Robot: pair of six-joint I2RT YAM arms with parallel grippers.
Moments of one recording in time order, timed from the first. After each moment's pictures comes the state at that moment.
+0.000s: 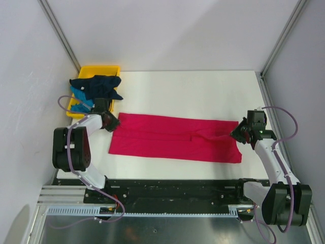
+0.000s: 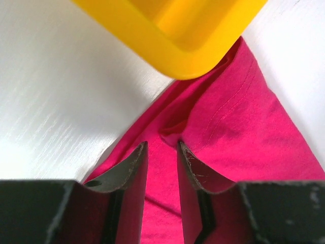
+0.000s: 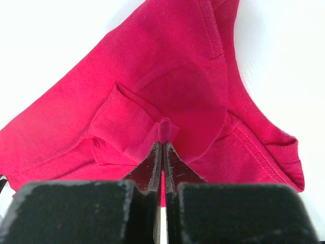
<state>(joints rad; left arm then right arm) 0.04 1.62 0.90 -0.30 -0.02 -0.73 -0.04 1.06 0.71 -0.54 -0.07 0.71</state>
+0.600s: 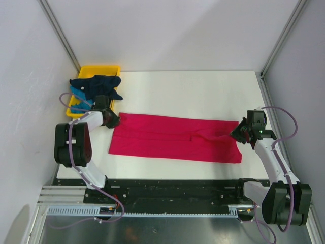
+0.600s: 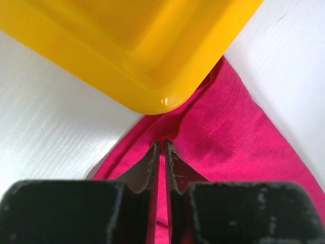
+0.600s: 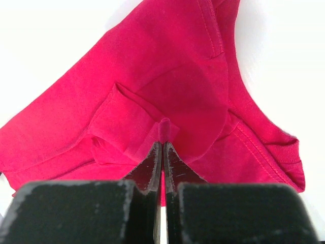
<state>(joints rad) 0.03 1.70 0.96 -0.29 -0.01 -0.72 -0.04 1.06 0.71 -0.54 -0.08 0.71</state>
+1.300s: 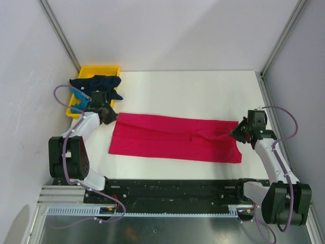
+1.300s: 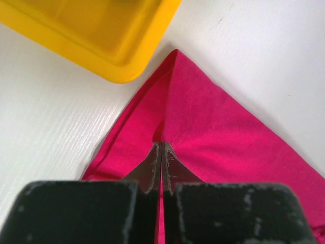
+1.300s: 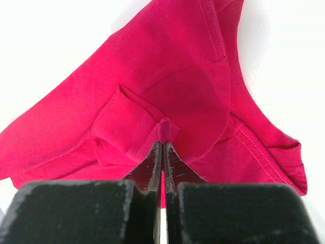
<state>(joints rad) 0.01 1.54 0.99 -0.37 -0.03 -0.61 -0.05 1.06 0.71 -0.53 -0.09 0.71</state>
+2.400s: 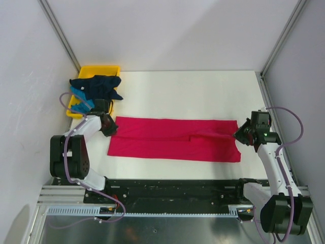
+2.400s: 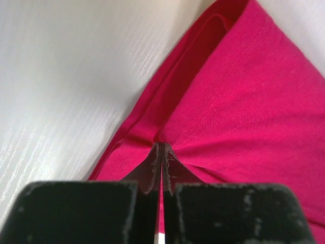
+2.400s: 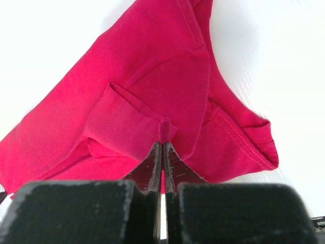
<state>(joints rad) 0.01 1.52 0.91 -0.53 -0.07 -0.57 -0.07 0.97 0.75 -0.65 -0.06 0.67</state>
